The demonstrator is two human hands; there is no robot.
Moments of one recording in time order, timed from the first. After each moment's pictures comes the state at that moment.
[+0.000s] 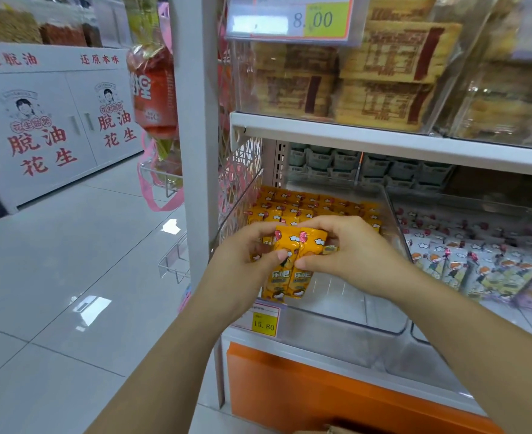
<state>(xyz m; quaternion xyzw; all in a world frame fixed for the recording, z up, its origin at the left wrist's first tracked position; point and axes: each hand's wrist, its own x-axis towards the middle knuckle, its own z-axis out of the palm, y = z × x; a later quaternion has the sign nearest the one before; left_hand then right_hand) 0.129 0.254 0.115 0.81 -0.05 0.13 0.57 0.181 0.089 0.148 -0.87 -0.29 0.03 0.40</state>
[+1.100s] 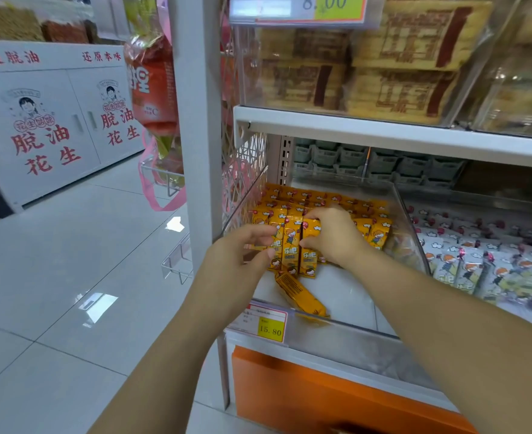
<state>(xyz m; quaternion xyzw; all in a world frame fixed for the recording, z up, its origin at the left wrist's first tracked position) 0.133 0.266 0.112 0.82 -0.01 0.14 0.55 0.267 0.116 0.100 -0.96 -0.15 -0.04 0.24</state>
